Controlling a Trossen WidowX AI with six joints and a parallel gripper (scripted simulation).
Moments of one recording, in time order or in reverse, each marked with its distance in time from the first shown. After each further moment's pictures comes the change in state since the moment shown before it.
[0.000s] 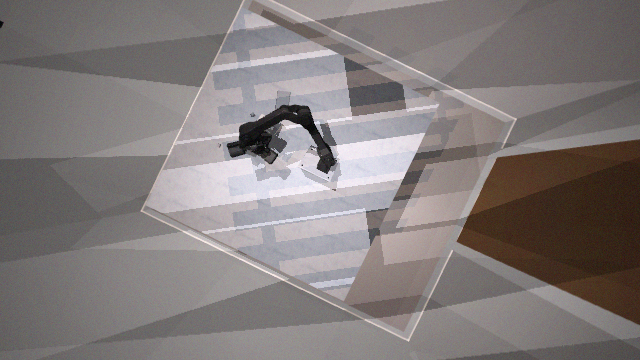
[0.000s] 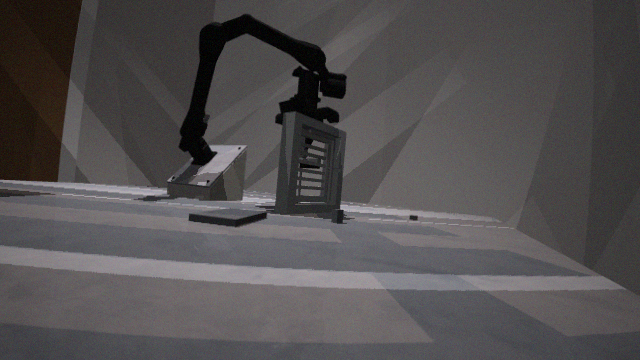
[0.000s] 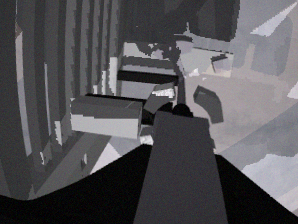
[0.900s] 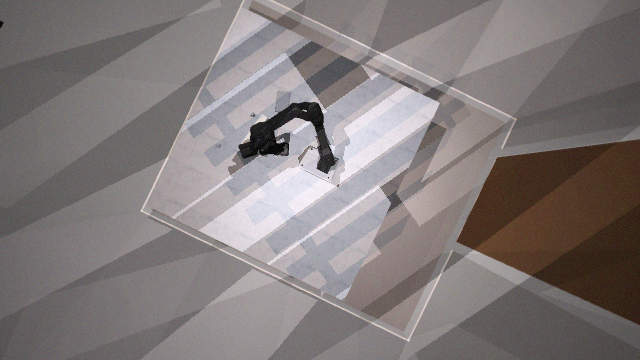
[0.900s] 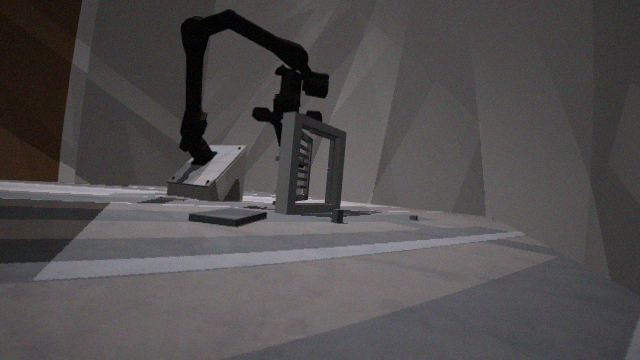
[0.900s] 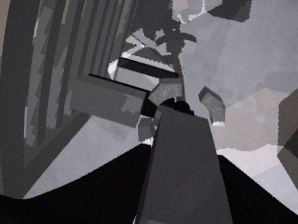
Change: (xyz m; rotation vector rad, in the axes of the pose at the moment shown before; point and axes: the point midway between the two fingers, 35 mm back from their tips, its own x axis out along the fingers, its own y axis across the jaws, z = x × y) arm 0.000 -0.041 0.028 -0.581 -0.003 -0.013
